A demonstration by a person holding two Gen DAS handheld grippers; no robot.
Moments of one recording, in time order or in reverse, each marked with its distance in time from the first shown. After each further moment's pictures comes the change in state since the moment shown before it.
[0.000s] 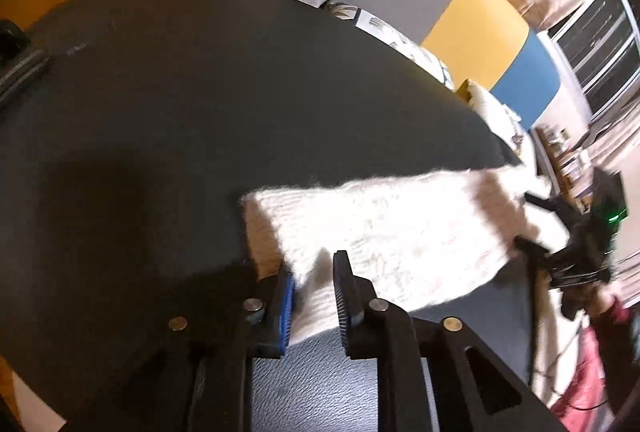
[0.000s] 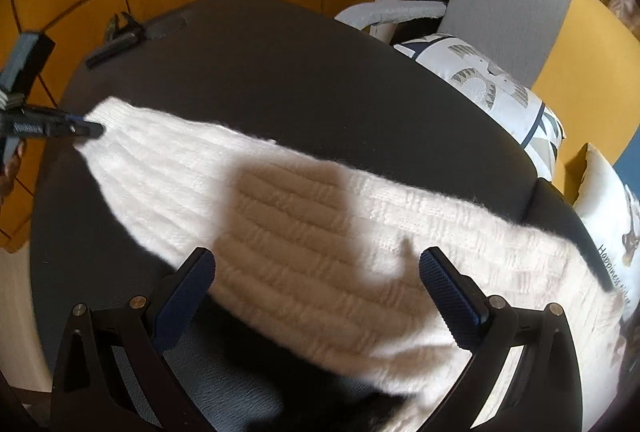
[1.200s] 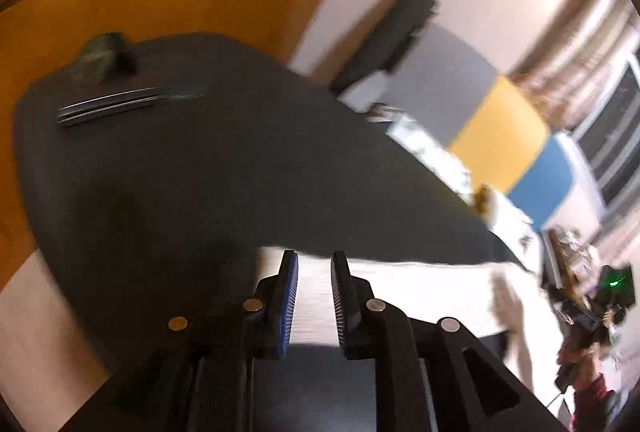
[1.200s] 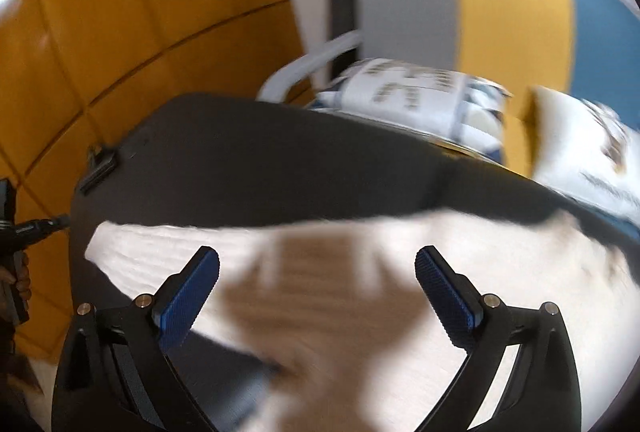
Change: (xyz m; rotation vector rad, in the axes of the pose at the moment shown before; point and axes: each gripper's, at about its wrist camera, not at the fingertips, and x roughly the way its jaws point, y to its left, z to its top) left arm -0.092 -0.036 -0.003 -0.146 -0.321 0.116; right arm -0.096 -0.097 -0.041 0.377 -0.223 -0.006
